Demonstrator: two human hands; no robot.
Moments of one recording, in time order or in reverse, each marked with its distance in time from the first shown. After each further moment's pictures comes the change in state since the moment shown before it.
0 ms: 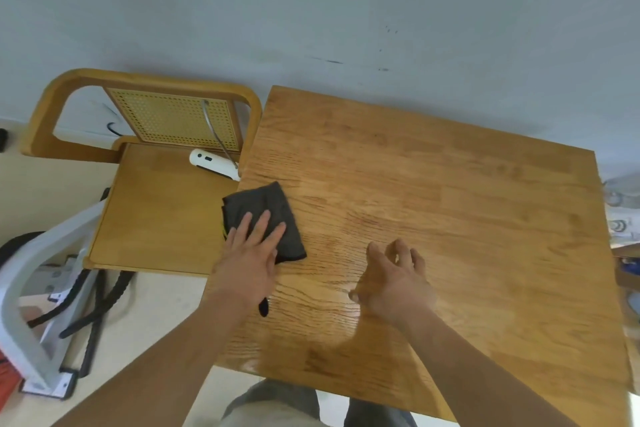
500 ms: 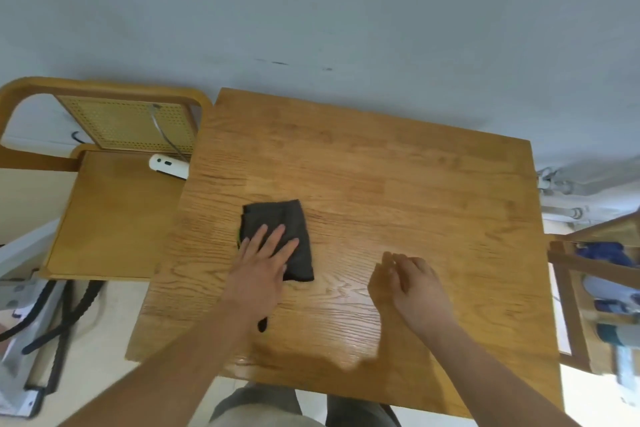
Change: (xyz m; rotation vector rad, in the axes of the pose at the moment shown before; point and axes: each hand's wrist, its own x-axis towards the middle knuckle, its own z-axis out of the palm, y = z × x) left_hand -0.012 0.122 0.025 0.081 -0.078 0.154; right_hand -0.017 0.148 -0.011 0.317 0.227 -0.060
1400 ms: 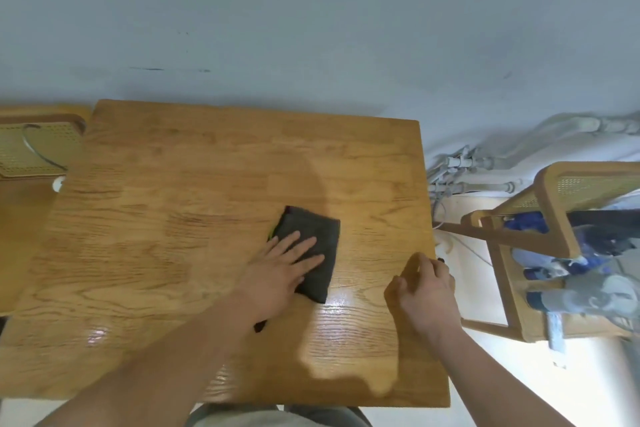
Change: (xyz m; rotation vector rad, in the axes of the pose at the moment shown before) left_hand 0.066 0.228 0.026 0.089 -0.159 0.419; right_hand -0.007 0.215 -0.097 0.080 0.091 0.307
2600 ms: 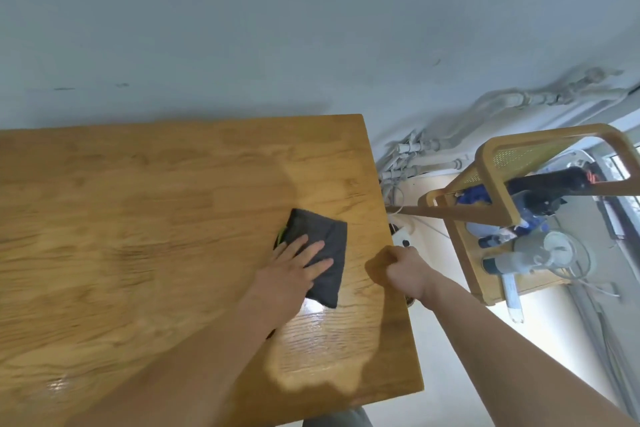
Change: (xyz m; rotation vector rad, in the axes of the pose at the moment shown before) left_hand 0.062 0.060 -0.002 0.035 -0.005 0.174; right_hand 0.044 0.017 -0.048 0.180 -0.393 0.188
